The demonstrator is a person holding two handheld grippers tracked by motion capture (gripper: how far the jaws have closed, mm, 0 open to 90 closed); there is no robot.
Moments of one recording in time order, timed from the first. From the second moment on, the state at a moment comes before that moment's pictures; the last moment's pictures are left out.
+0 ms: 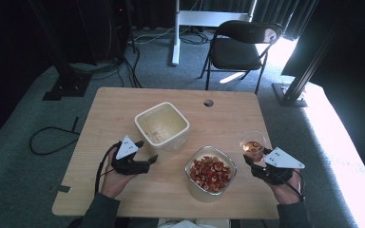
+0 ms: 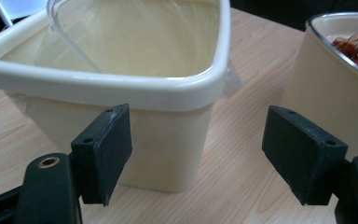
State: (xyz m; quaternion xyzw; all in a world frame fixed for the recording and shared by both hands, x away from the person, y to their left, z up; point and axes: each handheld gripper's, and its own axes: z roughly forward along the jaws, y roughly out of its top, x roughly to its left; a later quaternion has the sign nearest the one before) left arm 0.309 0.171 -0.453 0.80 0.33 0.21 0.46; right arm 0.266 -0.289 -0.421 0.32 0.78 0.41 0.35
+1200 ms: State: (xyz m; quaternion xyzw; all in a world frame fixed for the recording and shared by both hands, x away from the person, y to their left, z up) left arm 0.314 0.178 -0.466 0.79 0.35 0.20 0.46; right arm 0.257 -0.258 -0.415 0.22 0.83 0.25 0.45
